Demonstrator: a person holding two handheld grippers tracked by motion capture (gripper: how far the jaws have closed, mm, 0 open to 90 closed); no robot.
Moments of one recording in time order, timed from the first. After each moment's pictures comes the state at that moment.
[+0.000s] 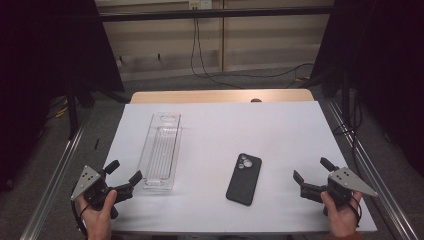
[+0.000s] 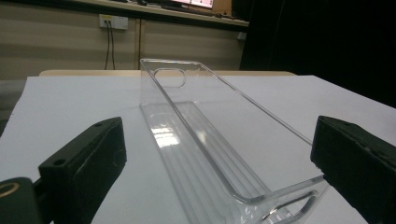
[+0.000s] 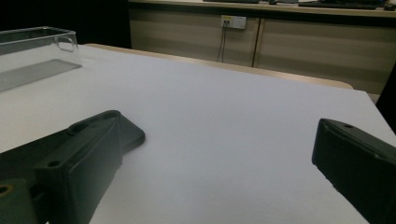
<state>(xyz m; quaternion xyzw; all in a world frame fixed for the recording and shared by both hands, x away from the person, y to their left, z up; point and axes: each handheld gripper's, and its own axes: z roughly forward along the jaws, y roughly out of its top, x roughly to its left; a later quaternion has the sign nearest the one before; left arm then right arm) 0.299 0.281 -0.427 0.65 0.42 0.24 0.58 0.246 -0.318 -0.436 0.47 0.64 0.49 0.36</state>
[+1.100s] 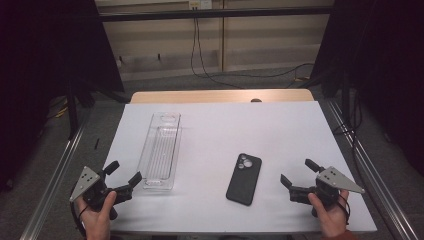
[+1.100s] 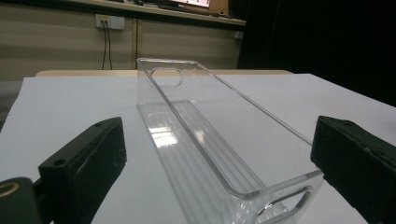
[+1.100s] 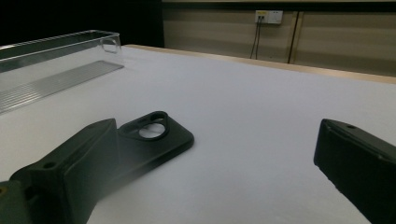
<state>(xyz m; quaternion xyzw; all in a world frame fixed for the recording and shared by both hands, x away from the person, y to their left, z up) 0.297 0.281 -0.427 0.66 0.41 0.23 0.58 0.252 -0.294 -0.439 0.45 0.66 0.52 0.31</state>
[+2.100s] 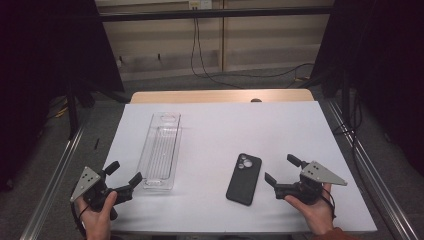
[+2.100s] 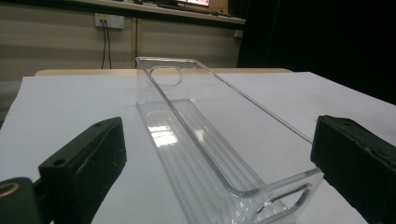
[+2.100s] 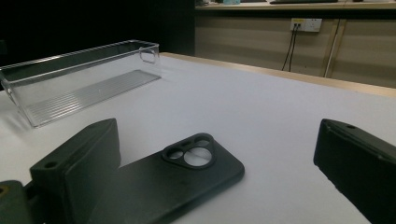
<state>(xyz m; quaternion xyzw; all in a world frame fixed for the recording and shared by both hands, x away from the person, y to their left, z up) 0.296 0.280 -0.427 0.66 0.41 0.23 0.58 0.268 -0.260 -0.432 0.40 0.67 0.56 0.27</state>
